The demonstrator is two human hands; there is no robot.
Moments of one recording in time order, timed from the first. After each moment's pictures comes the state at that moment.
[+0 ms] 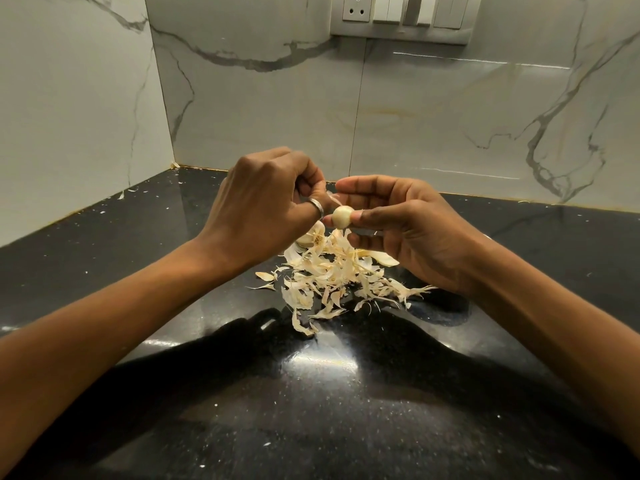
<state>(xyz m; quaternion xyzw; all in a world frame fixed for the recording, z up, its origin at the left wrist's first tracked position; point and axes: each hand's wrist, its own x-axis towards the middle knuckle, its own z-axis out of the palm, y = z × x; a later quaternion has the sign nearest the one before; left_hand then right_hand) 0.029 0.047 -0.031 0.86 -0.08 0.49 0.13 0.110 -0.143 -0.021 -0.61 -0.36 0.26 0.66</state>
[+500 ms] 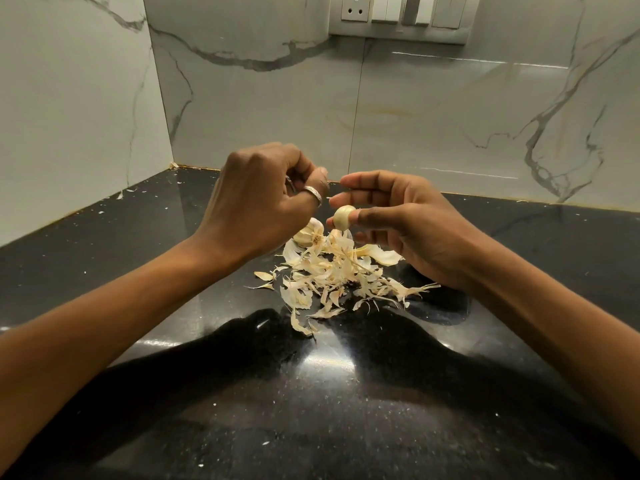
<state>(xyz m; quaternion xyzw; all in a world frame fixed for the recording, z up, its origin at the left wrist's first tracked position) 0.027 0.044 -0.028 0.85 -0.06 0.50 0.17 0.109 -0.145 -0.018 -0.67 -0.38 0.19 0.61</state>
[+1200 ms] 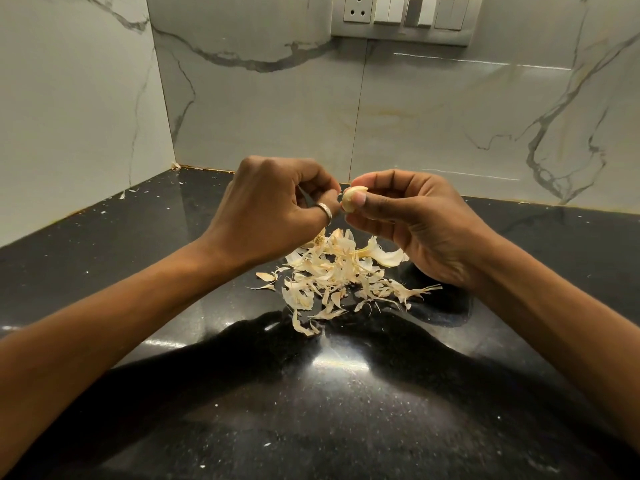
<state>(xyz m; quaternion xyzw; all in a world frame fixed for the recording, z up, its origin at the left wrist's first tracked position) 0.021 0.038 -0.028 0.86 -0.10 0.46 0.19 0.111 -0.146 -0.016 -0.59 -0.34 0.21 0.70</state>
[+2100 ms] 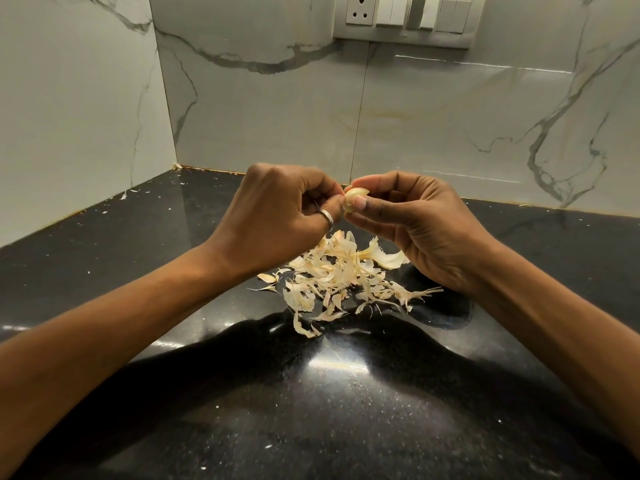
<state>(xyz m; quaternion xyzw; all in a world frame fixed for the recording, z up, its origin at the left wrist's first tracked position) 0.023 0.036 -0.032 0.86 -0.13 0.46 0.18 0.107 -0.144 -0.016 -0.57 -0.34 0.21 0.72</state>
